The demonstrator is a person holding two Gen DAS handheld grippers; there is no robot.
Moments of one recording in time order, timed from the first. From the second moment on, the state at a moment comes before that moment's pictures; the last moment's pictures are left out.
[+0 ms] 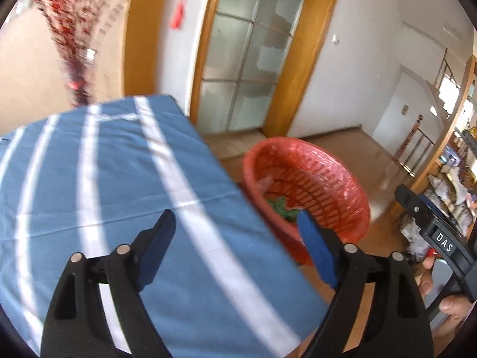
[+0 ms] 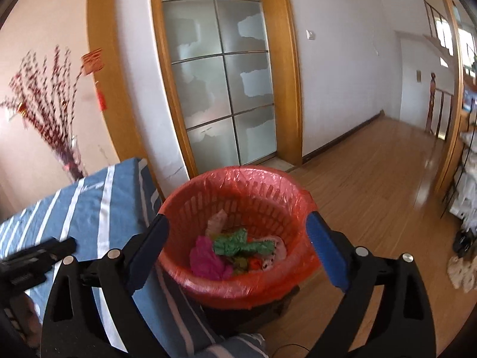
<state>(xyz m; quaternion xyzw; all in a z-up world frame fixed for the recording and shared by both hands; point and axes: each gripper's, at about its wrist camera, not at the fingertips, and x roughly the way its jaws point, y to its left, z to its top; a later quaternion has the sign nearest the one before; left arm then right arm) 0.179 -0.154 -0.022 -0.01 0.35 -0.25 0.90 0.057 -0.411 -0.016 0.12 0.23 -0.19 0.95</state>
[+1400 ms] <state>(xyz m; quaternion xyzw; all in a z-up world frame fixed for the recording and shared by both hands) 0.003 -0.032 -0.003 0.00 0.22 -0.06 0.97 -0.048 -0.278 -0.014 0.01 0.19 -0.23 0.95</state>
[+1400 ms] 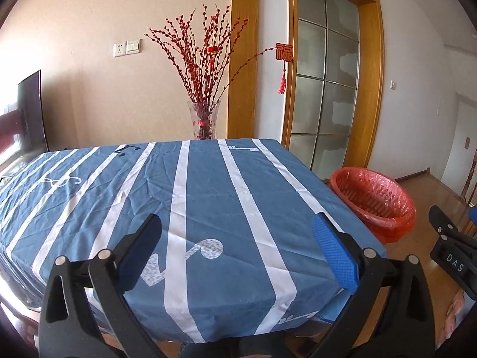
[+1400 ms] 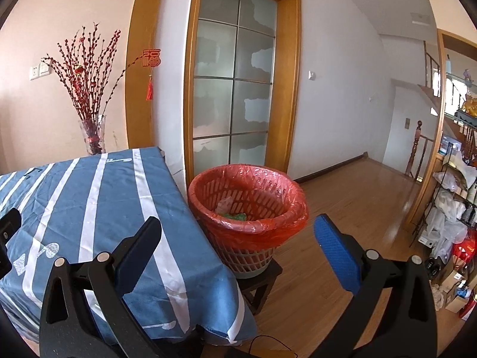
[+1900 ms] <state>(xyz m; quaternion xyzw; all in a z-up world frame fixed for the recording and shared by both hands) -0.004 -0.039 -0.016 0.01 0.23 -0.07 0.97 -0.057 -0.275 -0.031 0.02 0.22 -0.24 0.95</state>
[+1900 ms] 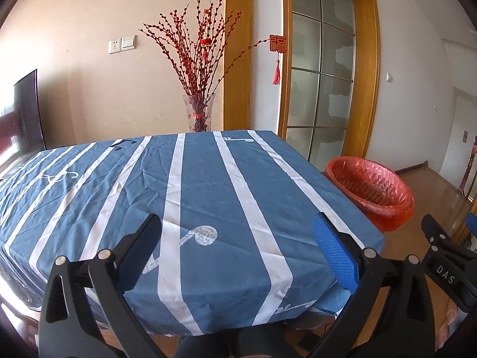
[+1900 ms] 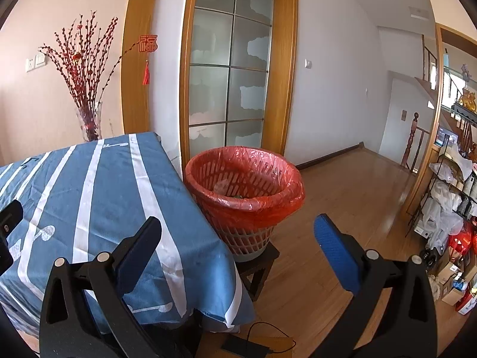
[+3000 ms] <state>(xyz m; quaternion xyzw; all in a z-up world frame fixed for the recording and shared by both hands) -0.011 -0.037 -0.013 0.02 0.21 -0.04 0.98 -0.061 -0.270 -0.030 0.02 0.22 -0.24 0.95</state>
